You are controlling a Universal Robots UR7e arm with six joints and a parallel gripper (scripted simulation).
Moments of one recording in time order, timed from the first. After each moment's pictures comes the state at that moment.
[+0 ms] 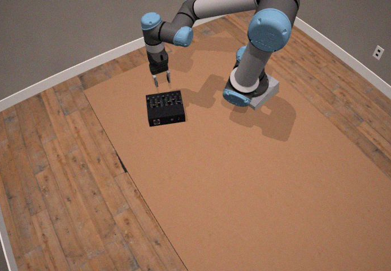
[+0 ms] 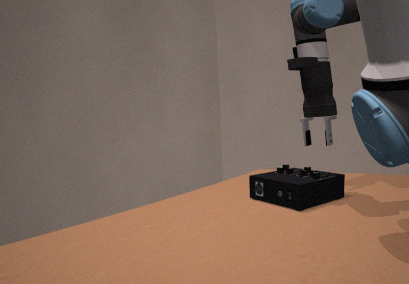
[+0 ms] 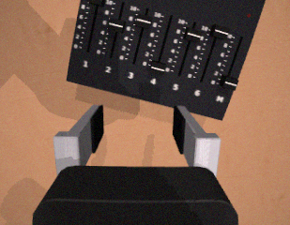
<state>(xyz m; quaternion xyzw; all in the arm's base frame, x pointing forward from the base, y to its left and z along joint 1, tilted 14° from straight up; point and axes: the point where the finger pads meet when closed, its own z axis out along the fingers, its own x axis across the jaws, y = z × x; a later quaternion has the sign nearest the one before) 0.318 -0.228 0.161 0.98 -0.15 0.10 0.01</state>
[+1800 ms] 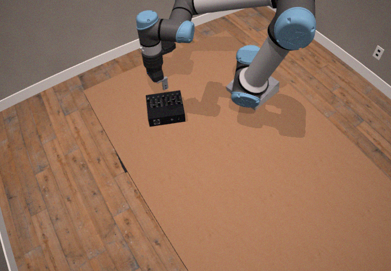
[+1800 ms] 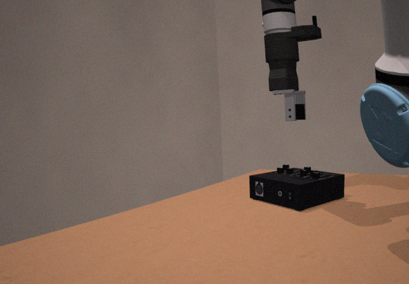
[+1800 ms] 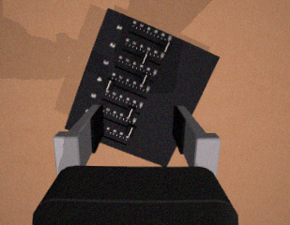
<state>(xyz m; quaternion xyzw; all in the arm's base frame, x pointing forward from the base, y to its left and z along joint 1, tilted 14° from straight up) 0.339 -0.169 0.230 0.76 0.64 0.10 0.08</state>
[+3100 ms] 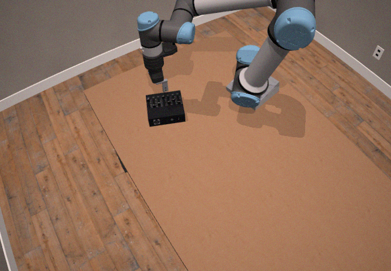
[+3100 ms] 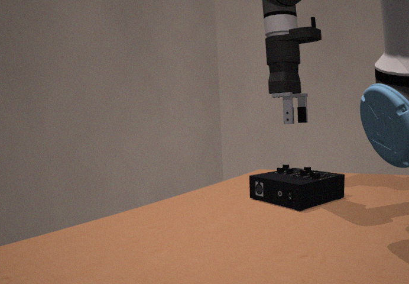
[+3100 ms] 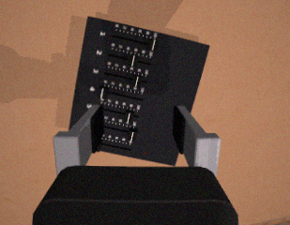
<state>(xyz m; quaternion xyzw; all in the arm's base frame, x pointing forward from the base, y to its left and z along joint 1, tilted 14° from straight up) 0.340 -0.164 0.224 0.81 0.58 0.10 0.07</state>
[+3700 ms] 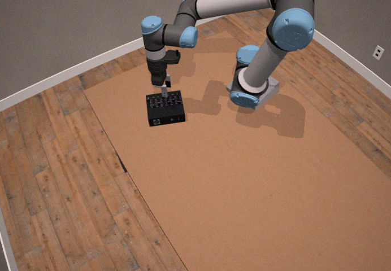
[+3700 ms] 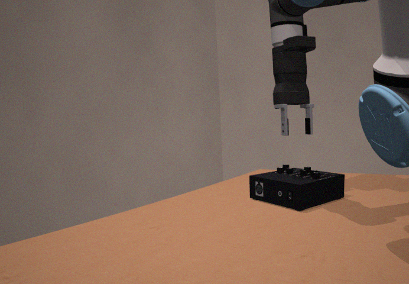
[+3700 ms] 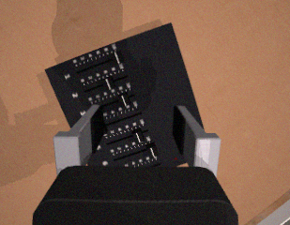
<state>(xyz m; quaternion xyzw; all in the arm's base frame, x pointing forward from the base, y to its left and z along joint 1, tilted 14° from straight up) 0.341 -0.151 0.199 0.94 0.33 0.13 0.03</state>
